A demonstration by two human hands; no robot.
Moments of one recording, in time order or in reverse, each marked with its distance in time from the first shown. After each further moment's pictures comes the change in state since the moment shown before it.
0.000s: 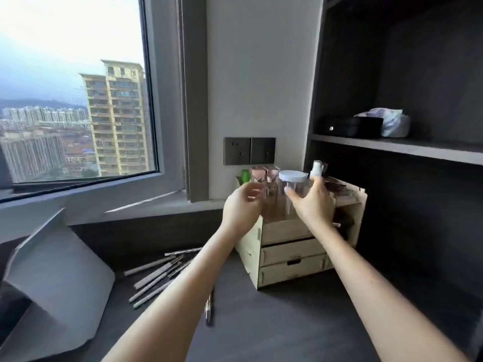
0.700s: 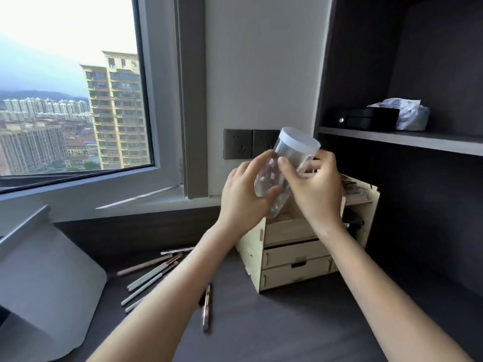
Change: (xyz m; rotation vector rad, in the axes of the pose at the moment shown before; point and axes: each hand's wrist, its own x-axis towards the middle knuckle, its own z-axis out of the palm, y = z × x) left_hand 0.004 0.007 -0.007 0.169 0.080 0.385; right_hand -0.021 -0.045 -0.018 0.422 0.123 -0.132
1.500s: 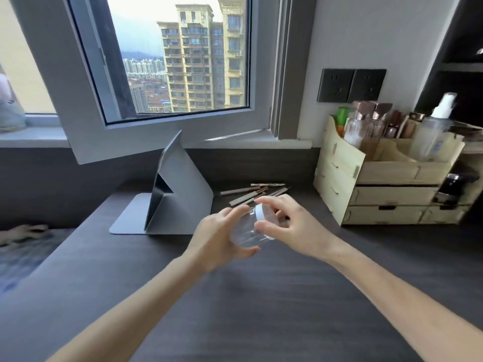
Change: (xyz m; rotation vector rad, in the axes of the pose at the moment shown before) left_hand -0.224 -0.075 -0.160 0.555 -0.253 -0.208; right_hand -0.202 -0.035 0.046 0.140 -1.188 0.018
